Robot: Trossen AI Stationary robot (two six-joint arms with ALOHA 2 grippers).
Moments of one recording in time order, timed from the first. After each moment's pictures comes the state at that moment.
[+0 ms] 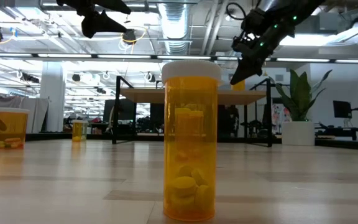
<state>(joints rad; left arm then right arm) 0.11 0.83 0.78 -0.26 -0.20 -0.27 -0.74 1.42 1.11 -0.44 -0.19 -0.17</state>
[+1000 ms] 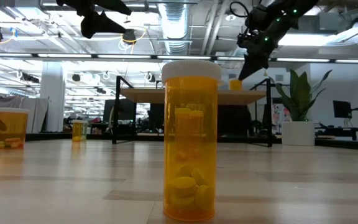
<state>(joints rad) 0.11 0.83 0.78 -0.26 -0.22 -0.29 -0.82 1.41 1.23 -0.60 -0.15 -0.24</state>
